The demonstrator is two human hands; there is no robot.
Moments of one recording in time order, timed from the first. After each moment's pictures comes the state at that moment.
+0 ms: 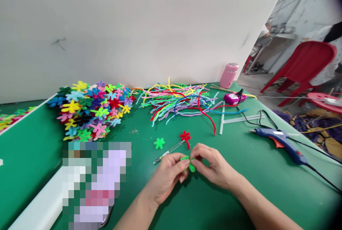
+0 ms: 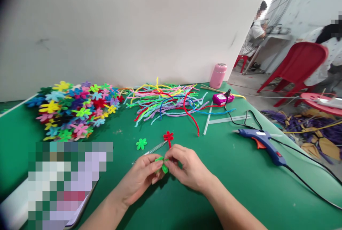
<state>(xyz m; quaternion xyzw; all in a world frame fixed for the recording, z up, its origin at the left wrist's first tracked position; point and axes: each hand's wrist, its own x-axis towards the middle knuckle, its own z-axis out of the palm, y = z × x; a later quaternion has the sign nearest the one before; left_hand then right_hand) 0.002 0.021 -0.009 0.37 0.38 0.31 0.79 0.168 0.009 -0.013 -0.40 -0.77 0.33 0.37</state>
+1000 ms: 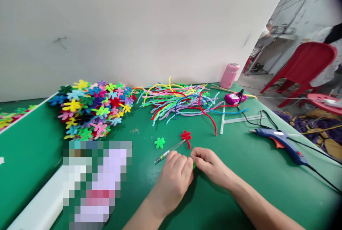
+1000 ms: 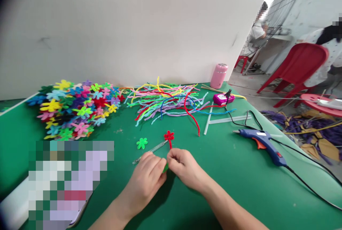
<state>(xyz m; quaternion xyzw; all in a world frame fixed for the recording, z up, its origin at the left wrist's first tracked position) 0.000 0.010 -0.015 0.91 0.31 0.26 -0.01 0.155 0.011 -0.023 -0.48 -0.60 0.53 0.36</state>
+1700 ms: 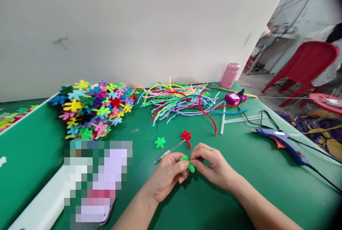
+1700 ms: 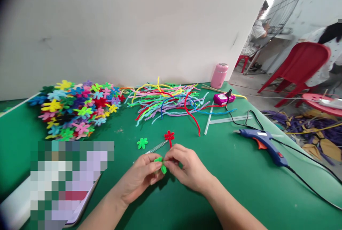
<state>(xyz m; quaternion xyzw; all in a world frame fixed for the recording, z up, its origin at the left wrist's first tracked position) -0.002 0.022 -0.009 0.35 0.36 0.31 0.80 0.166 0.008 -0.014 -0.40 -0.76 0.34 0.39</state>
